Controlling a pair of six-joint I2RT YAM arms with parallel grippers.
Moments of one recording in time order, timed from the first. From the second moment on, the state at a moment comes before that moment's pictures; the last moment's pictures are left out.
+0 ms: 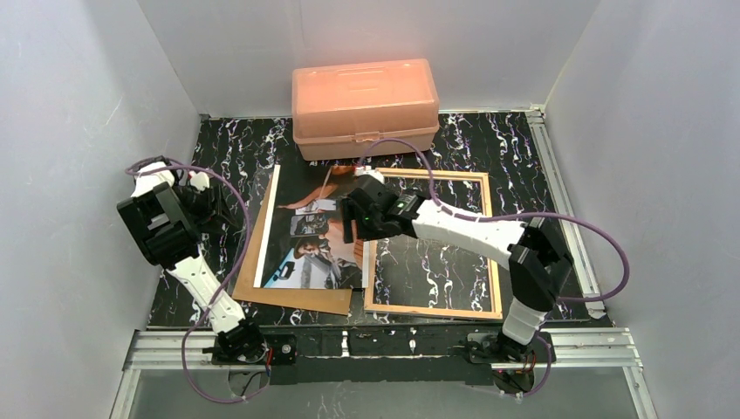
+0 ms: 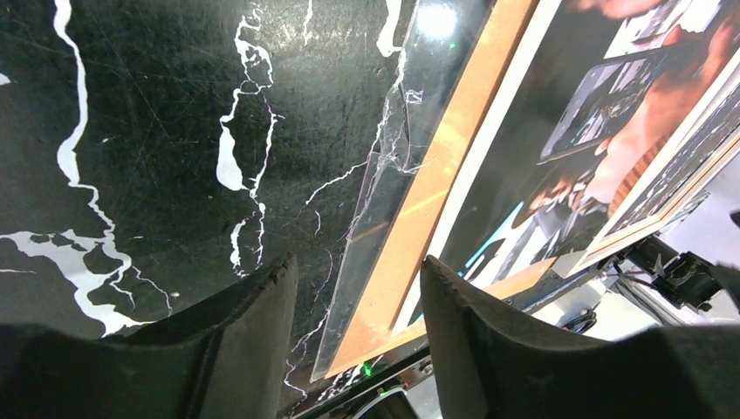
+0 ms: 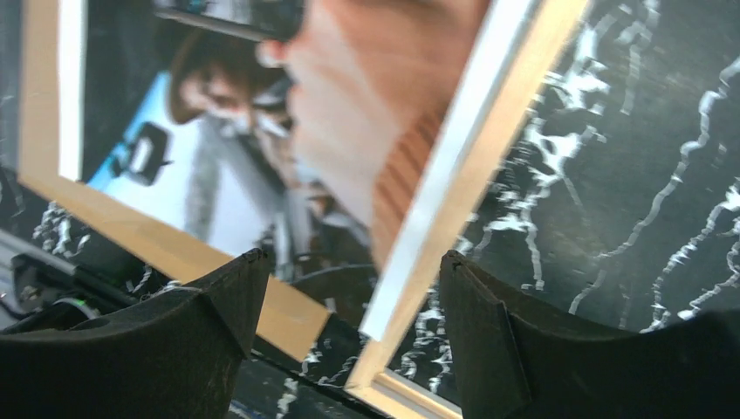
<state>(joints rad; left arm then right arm) 0.54 2.08 1.57 -1.22 0.53 0.38 0.98 1.71 1.32 -0.56 0.09 0.71</state>
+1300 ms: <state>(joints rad) 0.45 2.04 1.42 -1.15 0.49 0.27 1.12 1.99 1.31 -0.22 -0.04 0.69</state>
